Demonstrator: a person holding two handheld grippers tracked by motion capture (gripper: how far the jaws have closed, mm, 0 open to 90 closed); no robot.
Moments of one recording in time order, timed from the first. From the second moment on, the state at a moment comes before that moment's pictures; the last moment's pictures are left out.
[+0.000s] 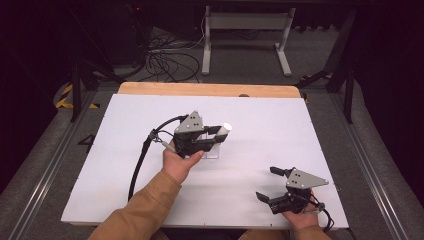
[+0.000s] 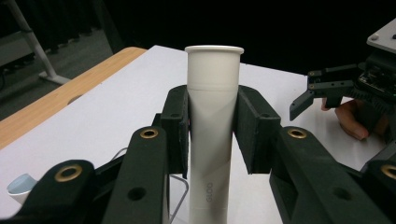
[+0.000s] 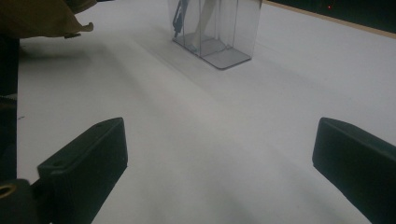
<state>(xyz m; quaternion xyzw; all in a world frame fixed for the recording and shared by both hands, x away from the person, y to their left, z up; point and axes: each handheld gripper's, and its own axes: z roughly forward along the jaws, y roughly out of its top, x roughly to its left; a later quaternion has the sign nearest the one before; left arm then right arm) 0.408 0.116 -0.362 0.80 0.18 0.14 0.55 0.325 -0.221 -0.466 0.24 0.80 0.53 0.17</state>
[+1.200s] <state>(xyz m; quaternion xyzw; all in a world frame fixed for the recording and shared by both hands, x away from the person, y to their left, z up) 0.443 0.120 -0.384 0.81 0.21 0.14 0.53 0.325 -0.222 -0.466 0.23 0.80 0.53 0.17</state>
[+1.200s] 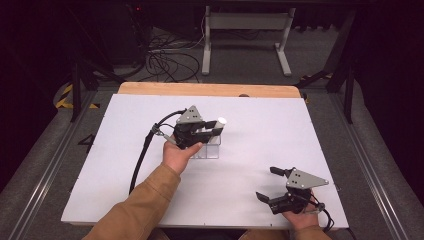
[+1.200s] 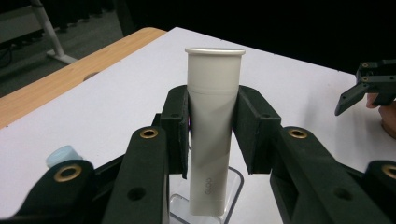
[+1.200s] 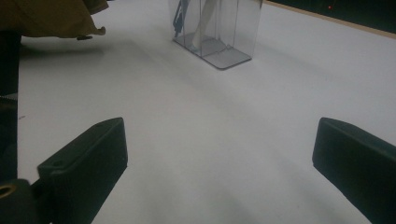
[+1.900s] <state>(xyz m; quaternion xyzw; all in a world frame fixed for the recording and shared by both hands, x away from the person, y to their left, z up) 0.422 0.133 -0.364 0.79 0.22 0.17 0.54 0.329 -0.220 -0.464 0.23 0.80 0.53 0.17</state>
